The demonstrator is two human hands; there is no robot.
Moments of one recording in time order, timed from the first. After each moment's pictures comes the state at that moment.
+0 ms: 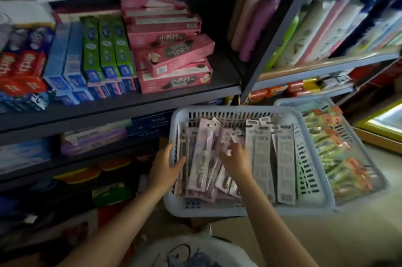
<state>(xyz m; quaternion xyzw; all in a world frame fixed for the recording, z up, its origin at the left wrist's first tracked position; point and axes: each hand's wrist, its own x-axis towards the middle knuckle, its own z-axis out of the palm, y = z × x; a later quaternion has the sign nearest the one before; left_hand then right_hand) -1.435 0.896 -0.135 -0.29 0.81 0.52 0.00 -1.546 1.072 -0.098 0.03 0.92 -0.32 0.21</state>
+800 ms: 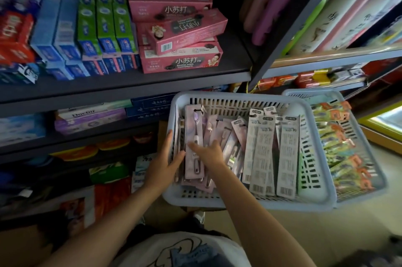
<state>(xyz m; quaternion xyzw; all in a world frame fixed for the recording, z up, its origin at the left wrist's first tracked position) -1.413 0.906 -0.169 -0.26 0.79 0.55 0.00 -1.527 1.019 -0.139 0.13 0.79 -0.46 0.37</state>
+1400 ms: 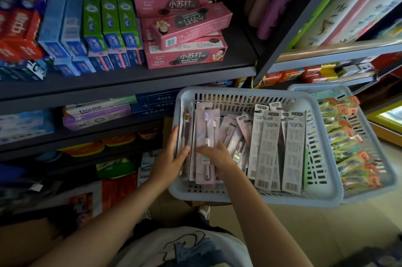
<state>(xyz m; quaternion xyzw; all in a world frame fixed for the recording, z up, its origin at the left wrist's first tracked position) -1.413 0.906 -0.163 -0.24 0.79 0.56 0.01 -1.519 1.041 -0.156 0.11 0.72 -0.54 0.42</state>
